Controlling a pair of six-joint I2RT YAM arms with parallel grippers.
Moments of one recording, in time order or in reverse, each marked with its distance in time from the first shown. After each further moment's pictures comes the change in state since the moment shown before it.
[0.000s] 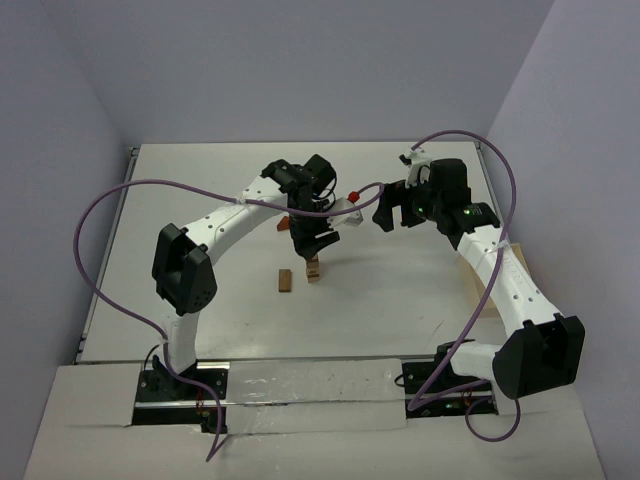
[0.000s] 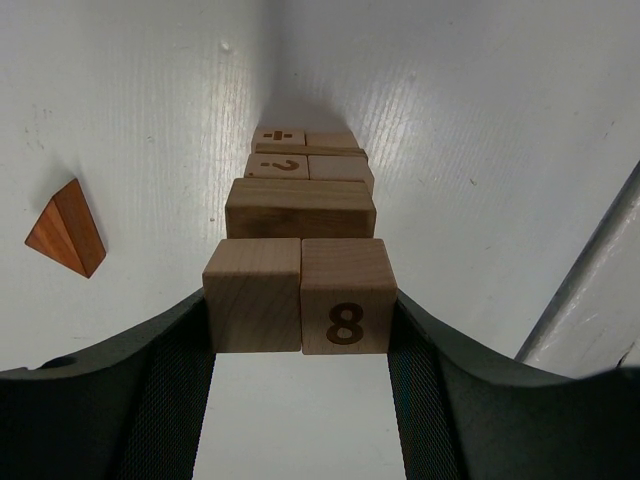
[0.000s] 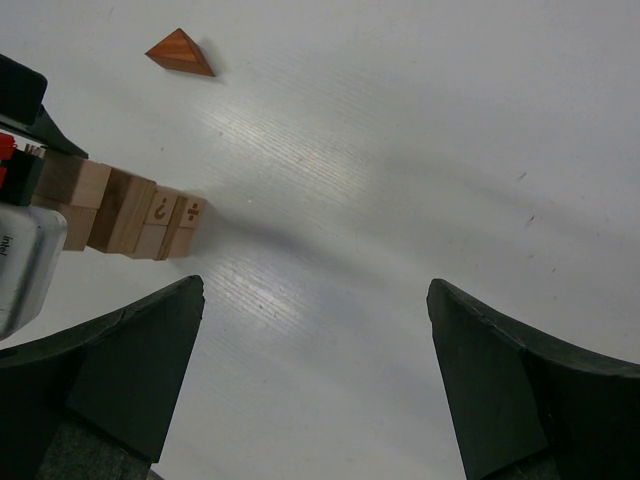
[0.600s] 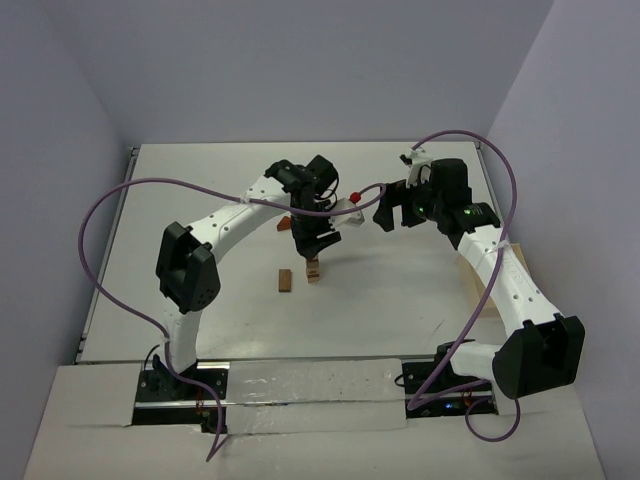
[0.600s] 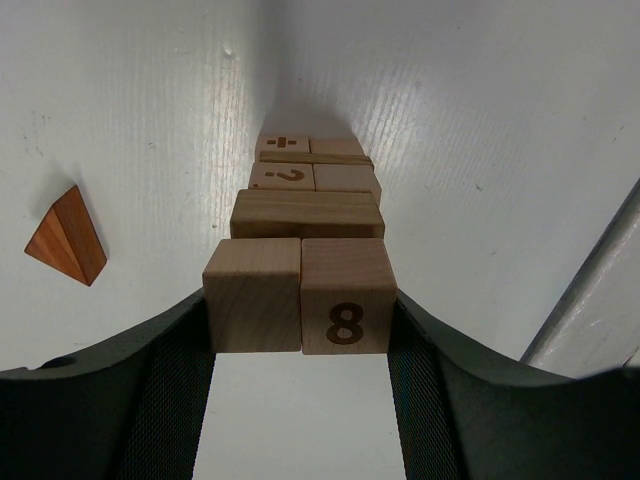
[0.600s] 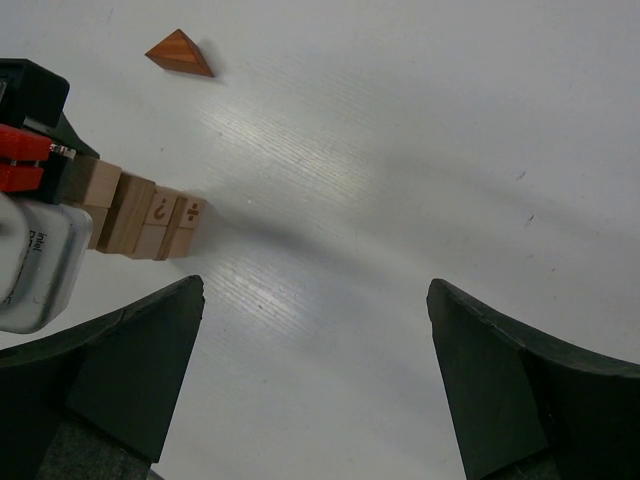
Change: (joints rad) left arm -0.003 0.028 0.019 0.001 -0.006 0.000; right arm -0.005 0.000 0.000 0.000 -0.005 0.000
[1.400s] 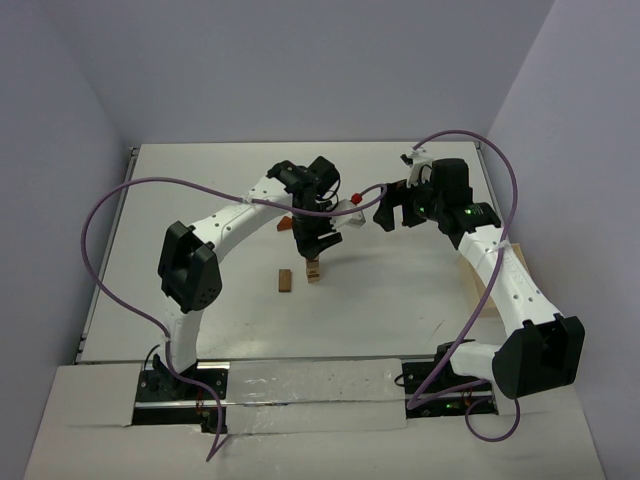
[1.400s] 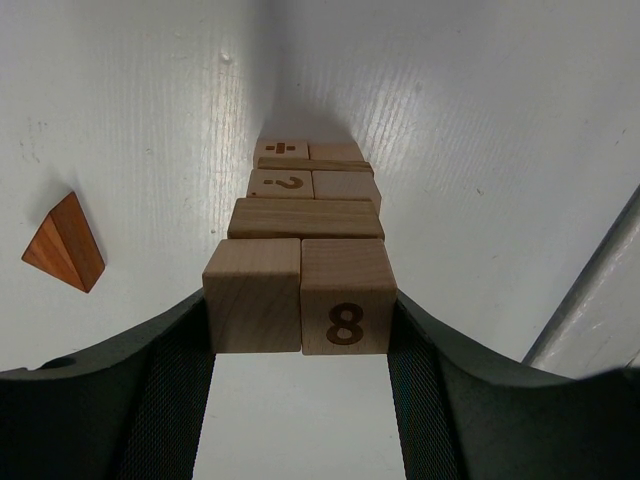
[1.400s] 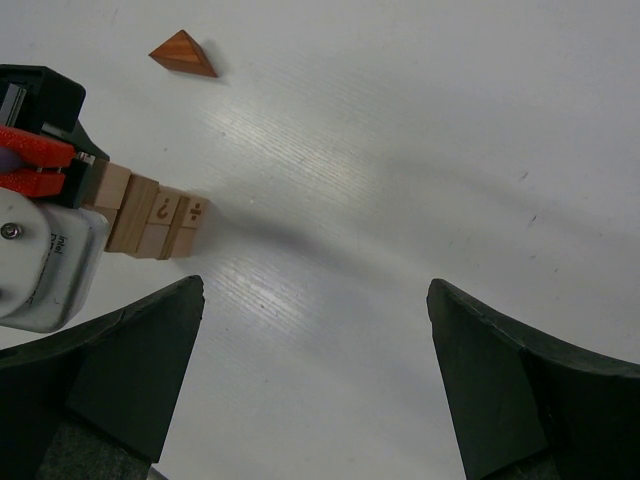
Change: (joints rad) left arm -0.005 0.013 0.003 0.003 -0.001 0.000; right arm -0.007 0.000 0.000 0.000 -0.013 0.000
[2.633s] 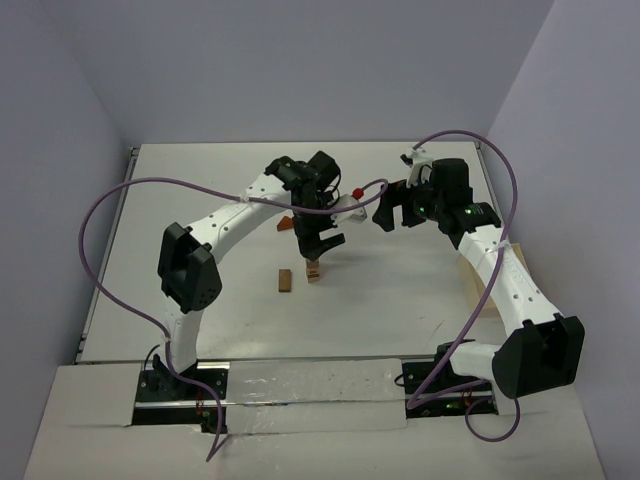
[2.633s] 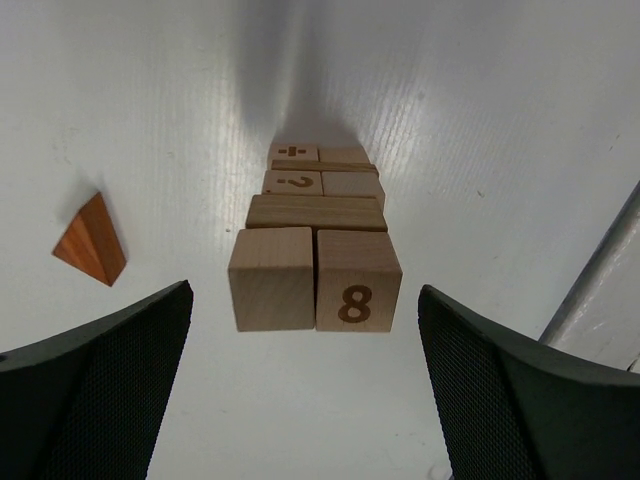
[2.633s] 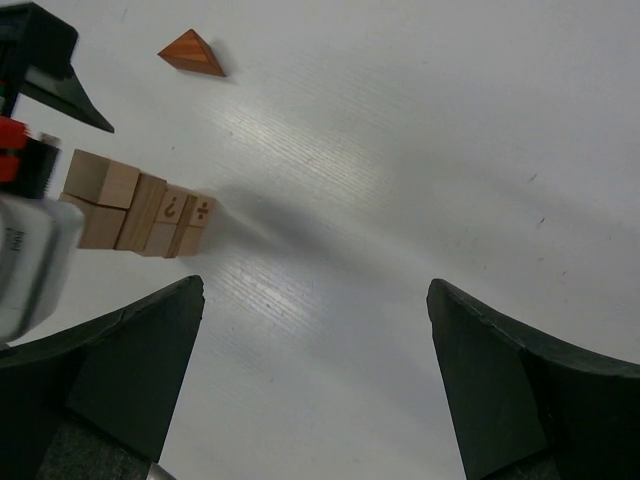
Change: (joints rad) left arm -0.001 -0.001 0.049 -0.021 -0.002 0.004; right arm -0.001 0.001 0.001 0.000 -0.017 0.003
